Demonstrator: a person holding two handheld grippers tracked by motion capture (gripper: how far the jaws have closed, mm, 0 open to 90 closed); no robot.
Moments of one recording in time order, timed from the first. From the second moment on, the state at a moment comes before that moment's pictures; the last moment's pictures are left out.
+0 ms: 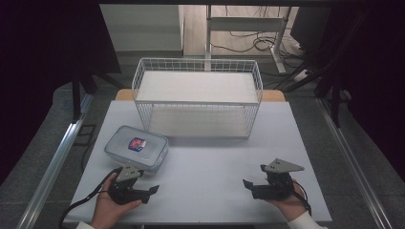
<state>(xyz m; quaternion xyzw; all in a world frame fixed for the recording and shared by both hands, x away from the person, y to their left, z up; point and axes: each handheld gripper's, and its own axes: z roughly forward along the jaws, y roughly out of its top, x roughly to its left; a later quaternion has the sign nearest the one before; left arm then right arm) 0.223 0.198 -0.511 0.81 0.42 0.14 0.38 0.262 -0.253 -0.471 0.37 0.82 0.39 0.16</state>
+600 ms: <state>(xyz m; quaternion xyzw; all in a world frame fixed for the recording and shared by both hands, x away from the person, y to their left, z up) 0.224 0.206 -0.500 0.81 0.42 0.13 0.39 0.255 -0.254 -0.465 0.36 0.83 0.39 0.17</state>
